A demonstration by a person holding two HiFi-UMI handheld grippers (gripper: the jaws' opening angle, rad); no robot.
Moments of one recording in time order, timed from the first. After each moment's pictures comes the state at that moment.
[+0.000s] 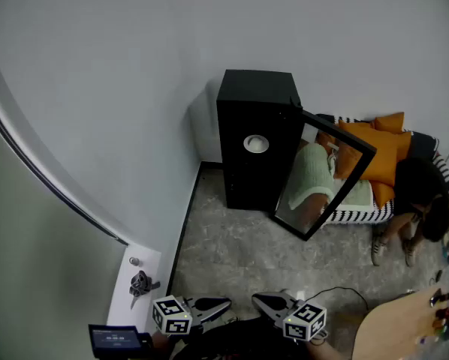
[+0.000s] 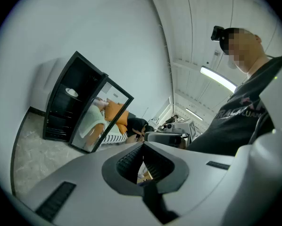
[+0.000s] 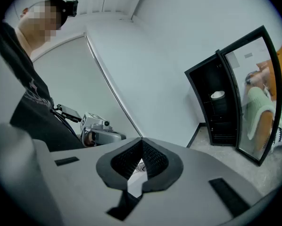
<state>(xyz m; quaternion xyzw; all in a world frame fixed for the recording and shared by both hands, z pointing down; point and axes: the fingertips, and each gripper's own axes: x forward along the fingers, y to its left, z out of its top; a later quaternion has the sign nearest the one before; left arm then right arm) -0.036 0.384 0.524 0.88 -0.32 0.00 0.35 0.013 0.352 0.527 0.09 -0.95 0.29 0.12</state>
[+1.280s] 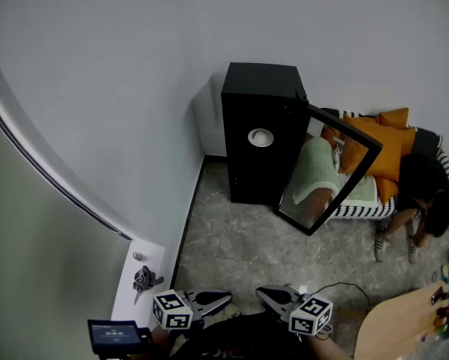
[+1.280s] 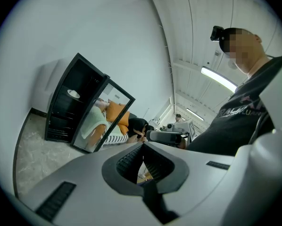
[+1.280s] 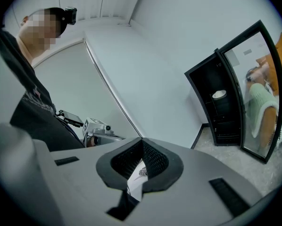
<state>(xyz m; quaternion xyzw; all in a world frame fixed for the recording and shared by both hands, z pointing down) -0.050 0.382 0.521 0.88 -0.33 0.00 0.35 0.006 0.348 0.516 0.08 -0.94 0.31 0.10</state>
